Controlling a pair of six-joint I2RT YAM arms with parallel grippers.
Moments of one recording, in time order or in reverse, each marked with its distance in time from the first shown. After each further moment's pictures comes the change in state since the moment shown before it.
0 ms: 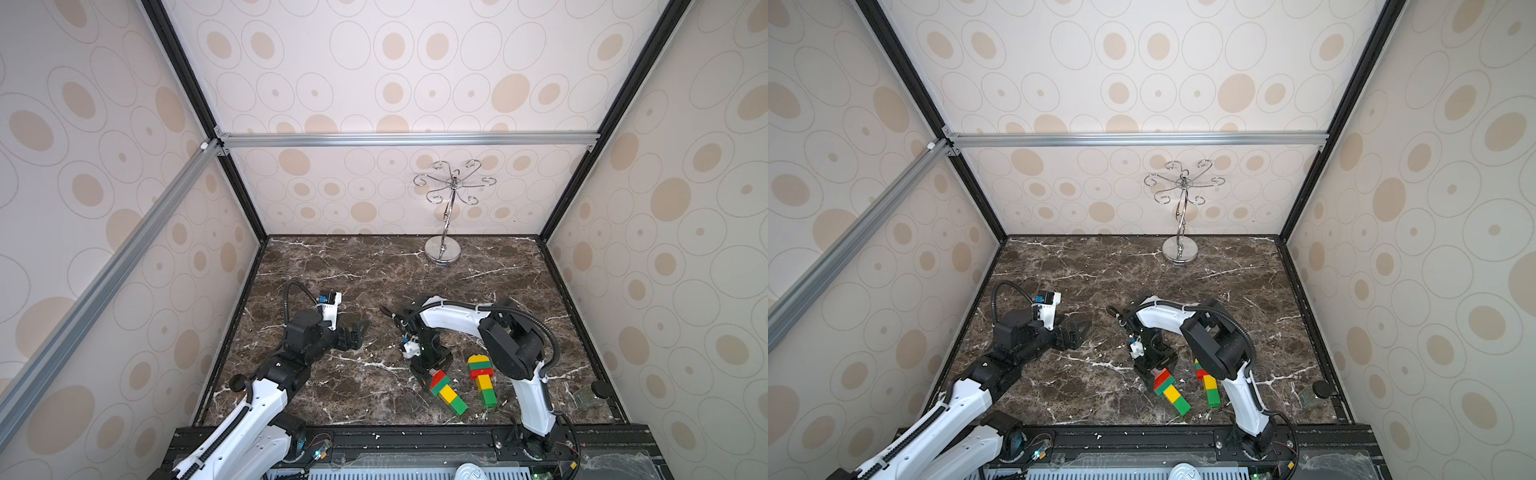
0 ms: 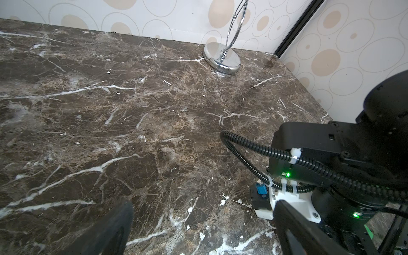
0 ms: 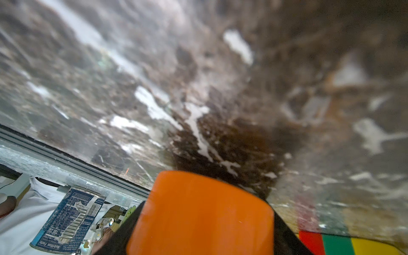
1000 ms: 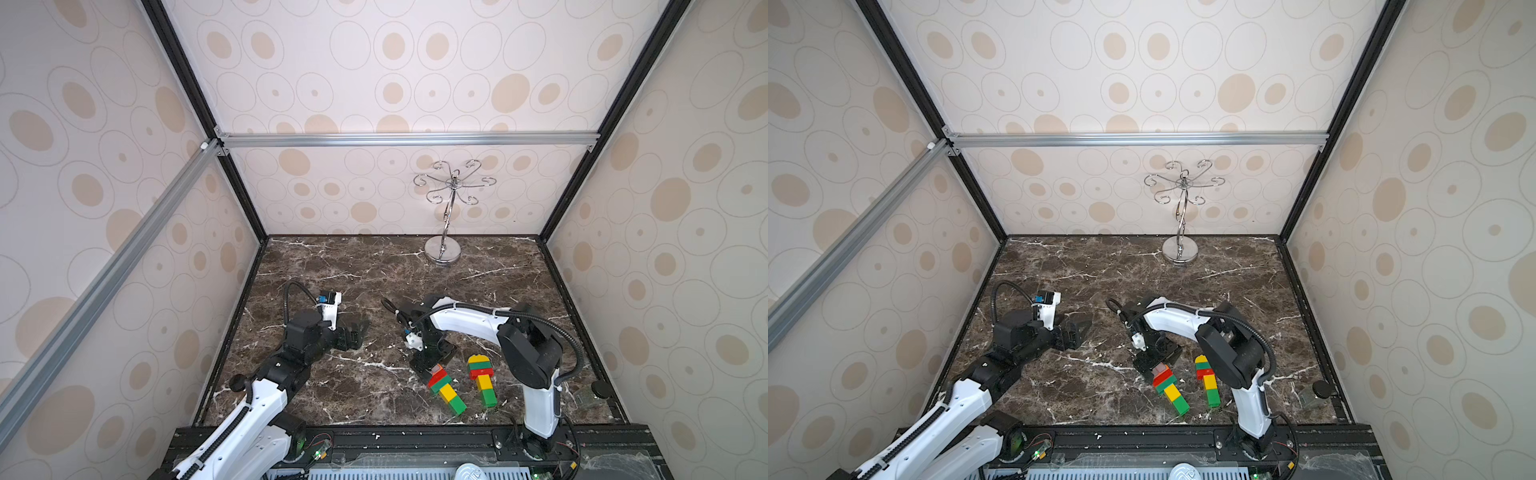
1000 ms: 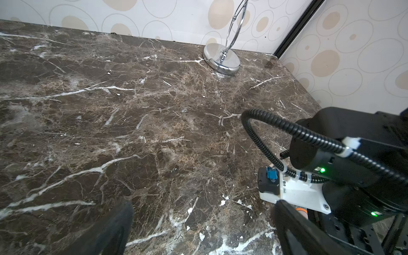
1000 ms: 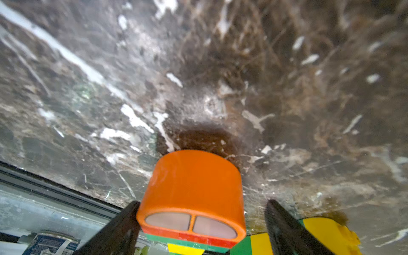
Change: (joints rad) left arm 0.000 -0.002 0.000 0.002 0.000 0.000; right arm 0.020 -0.137 -0.090 0.145 0.141 0.079
